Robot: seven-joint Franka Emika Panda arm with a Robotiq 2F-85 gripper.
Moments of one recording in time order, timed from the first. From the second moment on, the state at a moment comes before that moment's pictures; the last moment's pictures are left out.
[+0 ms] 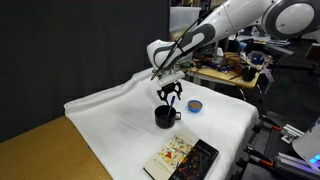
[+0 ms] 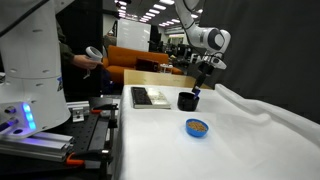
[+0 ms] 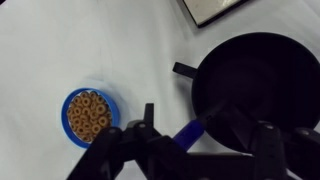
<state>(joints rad) 0.28 0.81 0.01 -1.37 -0.02 1.83 0.78</state>
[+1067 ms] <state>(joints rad) 0.28 0.81 0.00 -1.37 -0.02 1.83 0.78</state>
